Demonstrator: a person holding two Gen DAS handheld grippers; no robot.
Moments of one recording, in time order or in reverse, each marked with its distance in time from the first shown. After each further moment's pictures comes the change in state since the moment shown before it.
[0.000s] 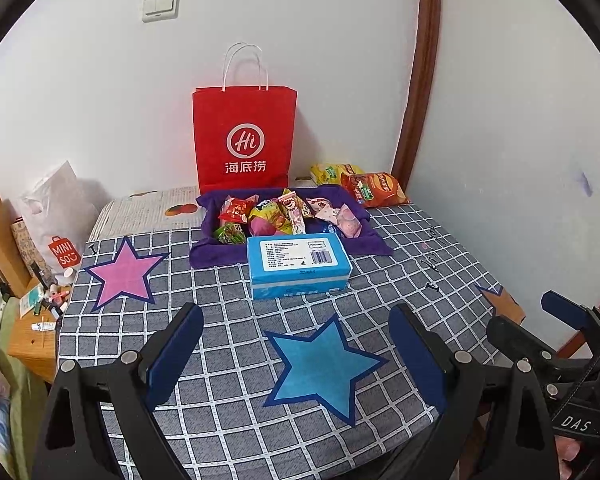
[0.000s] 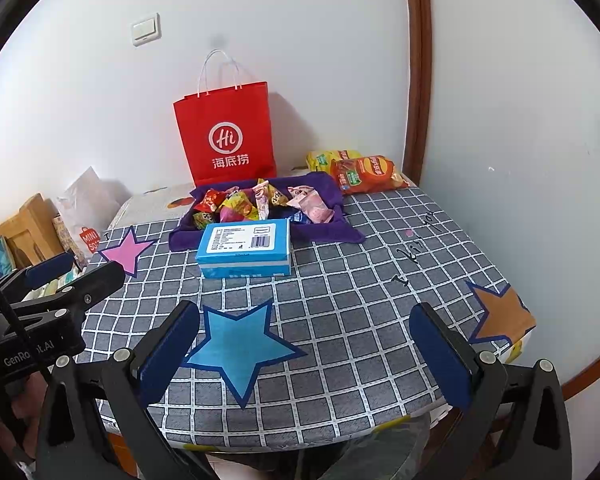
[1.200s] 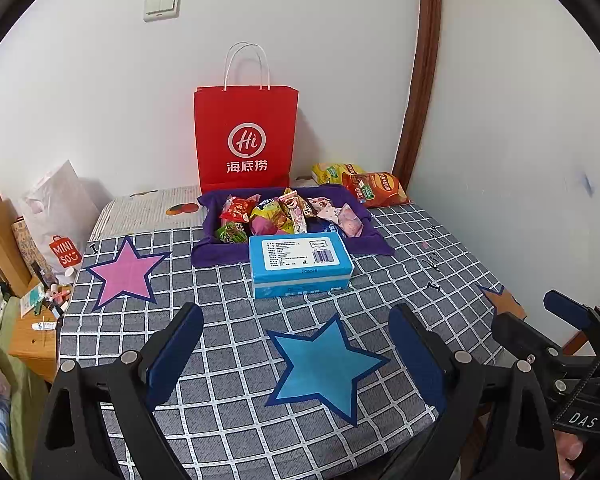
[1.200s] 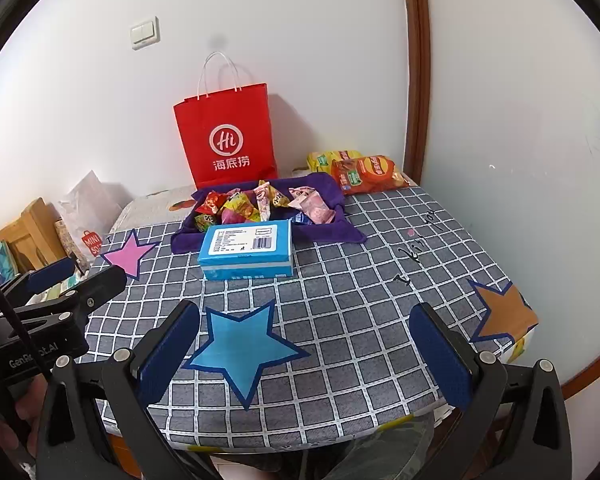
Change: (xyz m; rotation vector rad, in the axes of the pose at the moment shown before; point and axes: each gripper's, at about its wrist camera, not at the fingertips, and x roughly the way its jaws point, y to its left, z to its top) left arm 0.000 0.000 -0.001 -0.005 0.000 0.006; right arm 0.000 0.001 -0.001 0.011 -0.005 0.005
